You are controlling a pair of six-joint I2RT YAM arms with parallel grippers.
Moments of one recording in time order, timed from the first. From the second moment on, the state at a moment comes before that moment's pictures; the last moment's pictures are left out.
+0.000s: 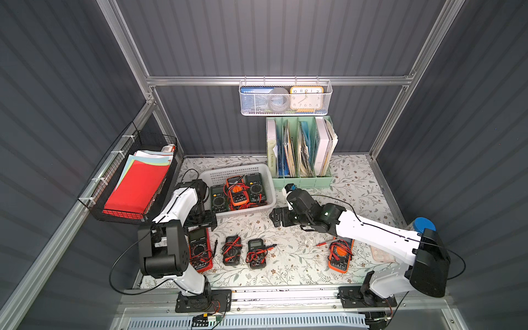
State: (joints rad) left arm 0.12 1.63 1.17 -1.22 -0.15 -0.23; right arm 0.88 1.45 1.12 -0.45 0.06 0.63
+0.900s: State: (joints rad) left arm 0.08 1.35 1.16 -1.15 0.10 -0.23; right arm 0.63 1.24 1.00 -0.70 0.05 0.80
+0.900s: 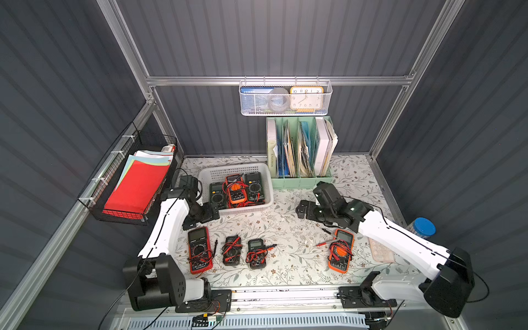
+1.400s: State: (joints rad) left arm -0.12 1.22 1.13 -1.08 0.16 -0.43; right arm 0.50 1.10 0.76 -0.98 0.13 1.02
